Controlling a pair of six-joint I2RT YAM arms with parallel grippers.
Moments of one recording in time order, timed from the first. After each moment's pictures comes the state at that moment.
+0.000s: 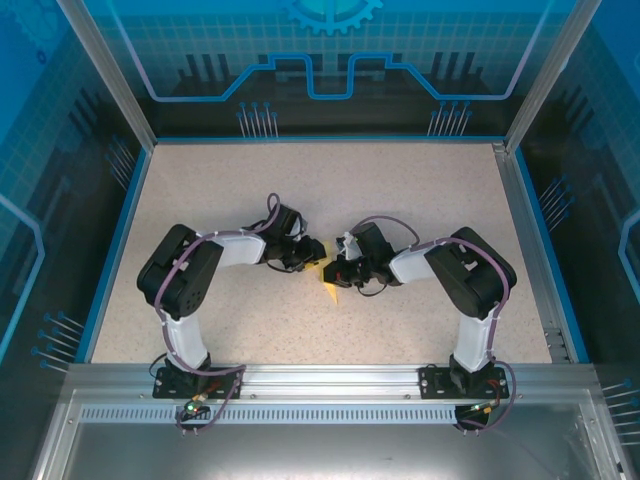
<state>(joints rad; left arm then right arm) -0.45 1.86 0.95 -0.07 0.48 -0.89 0.60 1.89 0.78 0.24 -0.65 0.79</state>
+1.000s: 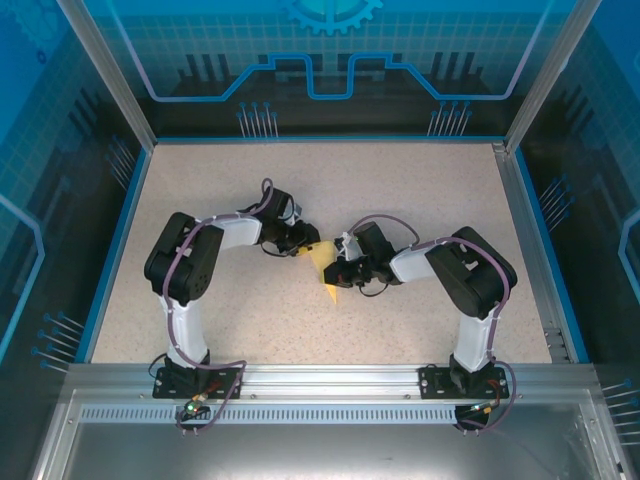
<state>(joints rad) -0.34 1.97 1.12 -0.18 0.54 -0.79 0.59 1.89 0.78 0.21 -0.68 0.69</state>
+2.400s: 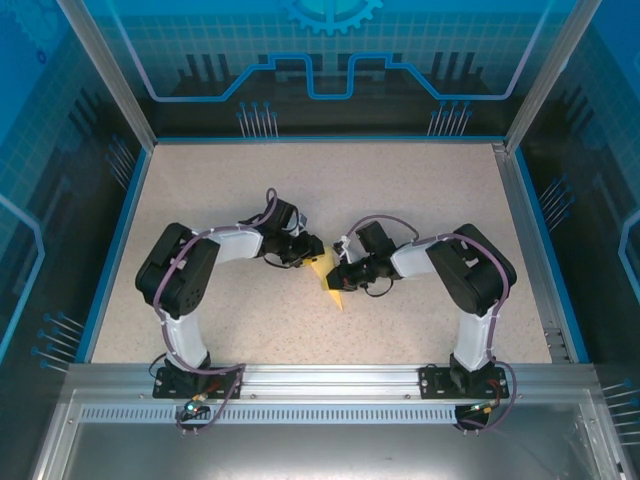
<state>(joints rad) -0.42 1.86 0.99 -0.14 0.54 -0.83 0.56 1.90 0.82 0.06 -0.82 0.55</state>
